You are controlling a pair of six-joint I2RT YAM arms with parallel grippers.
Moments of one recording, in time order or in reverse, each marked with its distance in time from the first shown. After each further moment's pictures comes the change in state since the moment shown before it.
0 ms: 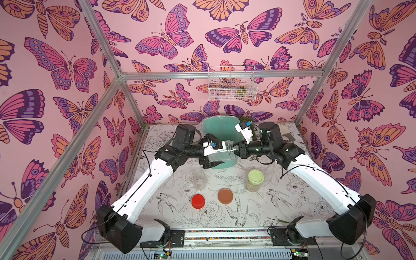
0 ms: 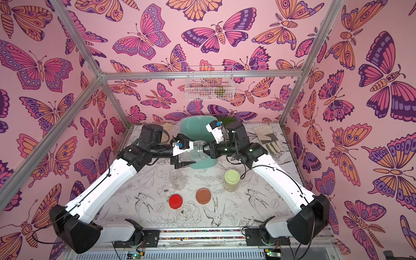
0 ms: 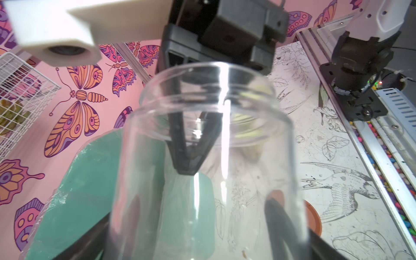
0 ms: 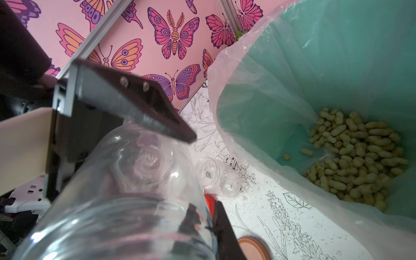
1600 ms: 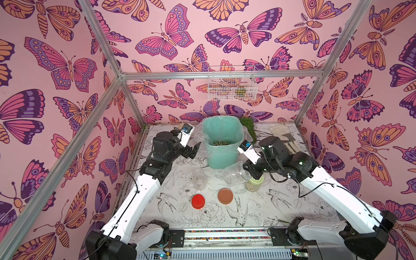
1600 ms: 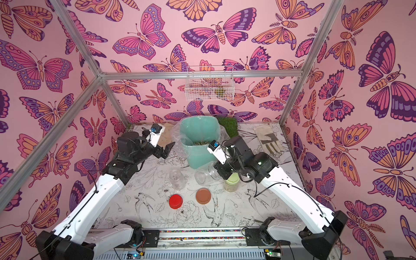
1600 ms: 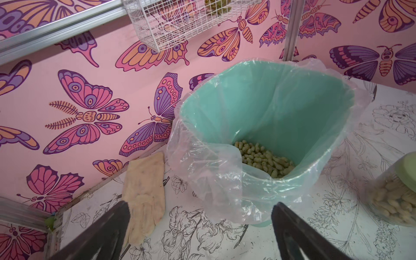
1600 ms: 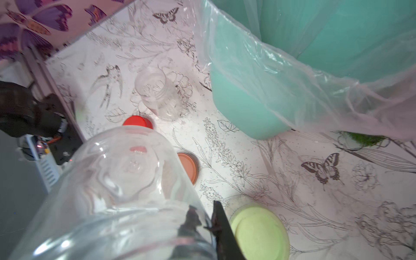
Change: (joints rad) left arm 0.218 -0.216 -0.268 0.301 -0.482 -0.538; right arm 0.187 -0.136 0.004 -0.475 0.509 -0.418
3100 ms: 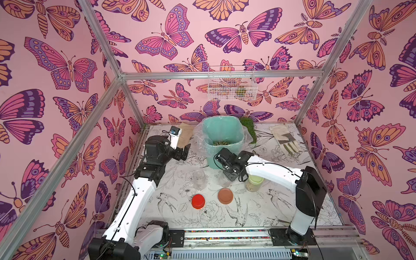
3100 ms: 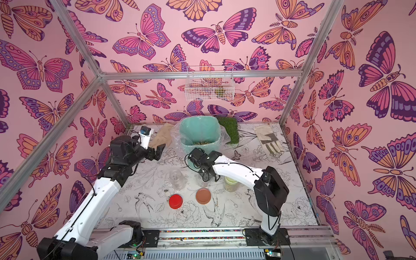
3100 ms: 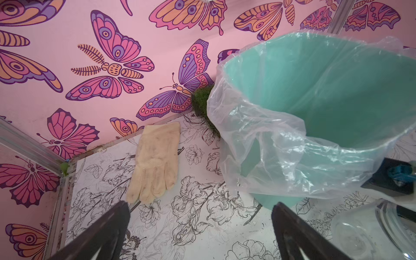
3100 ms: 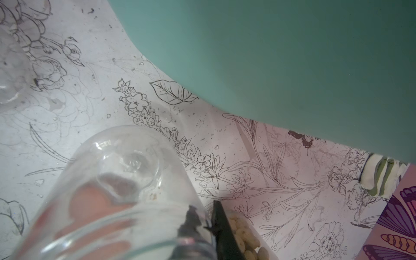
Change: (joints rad) left arm 0.140 -0.040 -0.088 -0.014 0.014 -0.066; right arm 0.142 0.558 0.094 -0.003 0.452 0.214
